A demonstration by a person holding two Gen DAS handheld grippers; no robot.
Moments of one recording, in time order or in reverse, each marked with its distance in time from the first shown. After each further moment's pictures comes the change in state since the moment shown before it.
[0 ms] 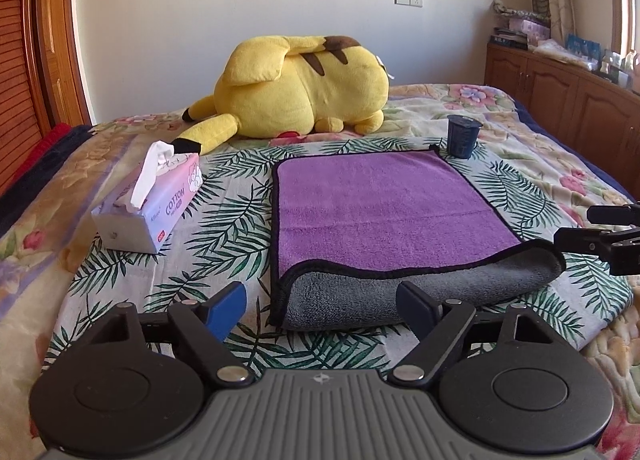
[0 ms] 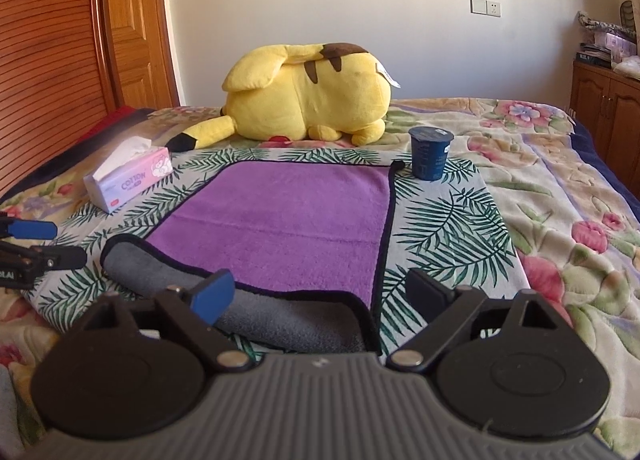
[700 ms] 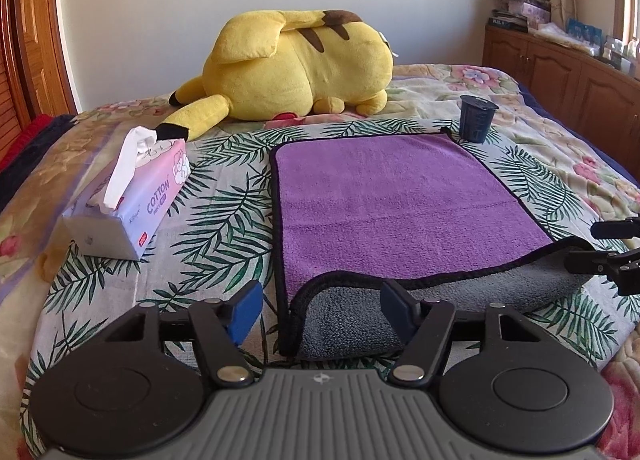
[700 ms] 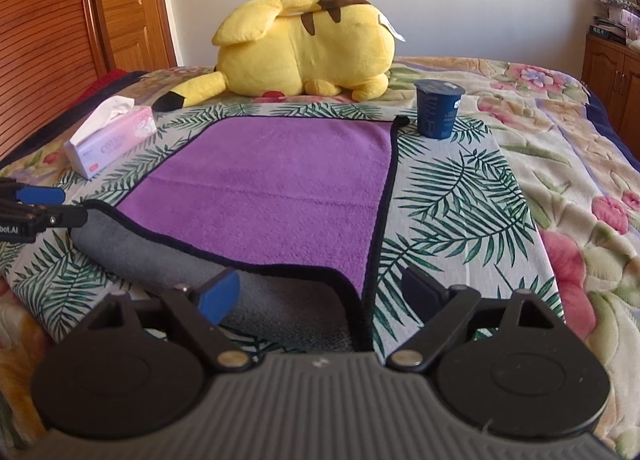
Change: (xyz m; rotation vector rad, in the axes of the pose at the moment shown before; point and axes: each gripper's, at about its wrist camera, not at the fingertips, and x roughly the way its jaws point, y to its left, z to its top) left arm 0.051 0.020 0.012 0.008 0.053 -0.027; right arm 0.042 -0.015 -0.006 -0.004 0.128 0.014
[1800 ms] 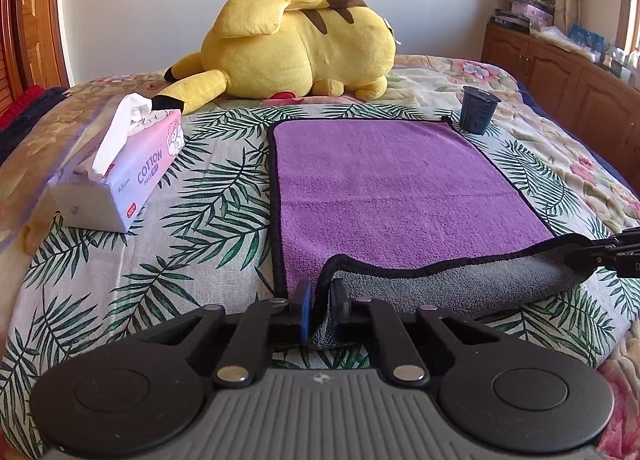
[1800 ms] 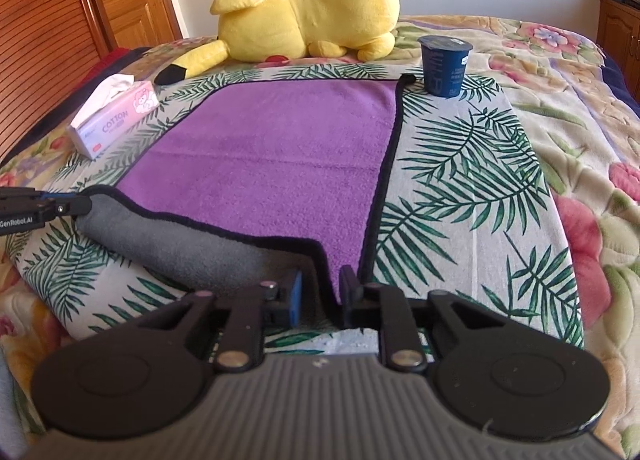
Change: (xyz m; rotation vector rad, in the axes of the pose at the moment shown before) left arm 0.011 0.010 -0.011 -0.043 0.032 -0.043; right arm 0.009 -0.016 0.000 0.025 0.118 0.064
